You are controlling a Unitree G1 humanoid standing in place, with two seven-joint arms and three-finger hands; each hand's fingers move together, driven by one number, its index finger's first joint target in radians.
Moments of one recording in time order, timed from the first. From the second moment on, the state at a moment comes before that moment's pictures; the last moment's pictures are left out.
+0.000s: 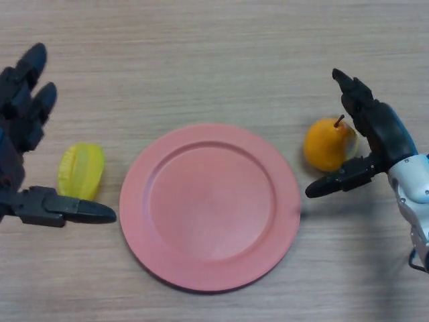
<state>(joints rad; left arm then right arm) -0.04 0.32 0.30 -0.44 -0.22 0.32 -0.24 -0.71 -0.28 -0.02 1.10 -0.20 -0.48 0.08</state>
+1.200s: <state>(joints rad) -0.06 0.33 0.29 -0.36 -0.22 0.27 -0.24 -0.42 -0.18 0.18 0.23 -0.04 0.10 0.08</state>
